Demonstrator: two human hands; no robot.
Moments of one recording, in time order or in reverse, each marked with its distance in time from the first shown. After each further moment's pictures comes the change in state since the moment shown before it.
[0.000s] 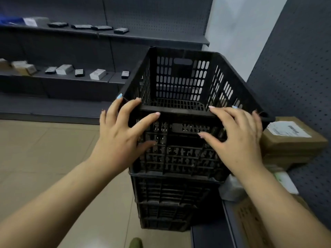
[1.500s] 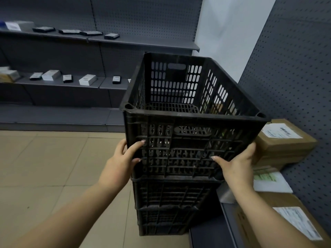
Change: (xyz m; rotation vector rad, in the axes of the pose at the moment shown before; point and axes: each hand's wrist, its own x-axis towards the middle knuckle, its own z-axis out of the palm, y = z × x) left_hand -0.050 -0.024 0.081 -0.474 -0.147 -0.310; right_hand -0.045 0.038 0.071 0.236 -0.100 0.830
